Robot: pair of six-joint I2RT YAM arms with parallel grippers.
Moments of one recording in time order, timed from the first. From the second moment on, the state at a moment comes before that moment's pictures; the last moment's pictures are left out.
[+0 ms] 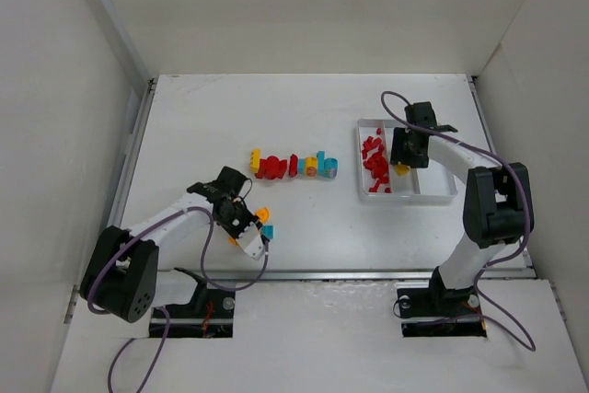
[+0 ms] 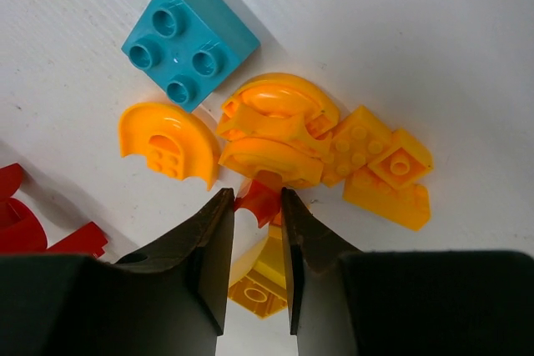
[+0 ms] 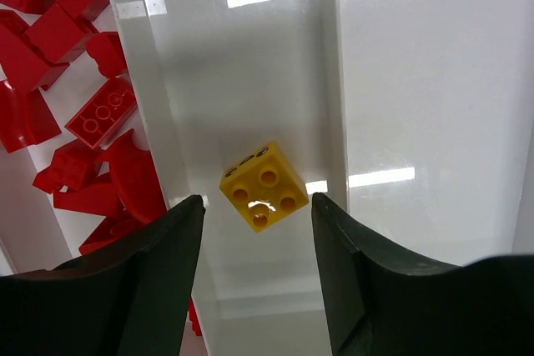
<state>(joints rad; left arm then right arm) -0.44 1.27 0.62 -0.71 0.30 1.92 0.13 1.72 1.16 -0.49 0.13 0.26</state>
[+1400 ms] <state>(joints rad) -0.42 1.22 0.91 -0.38 0.82 0.94 0.57 1.37 1.10 -0.34 -0.38 0.25</state>
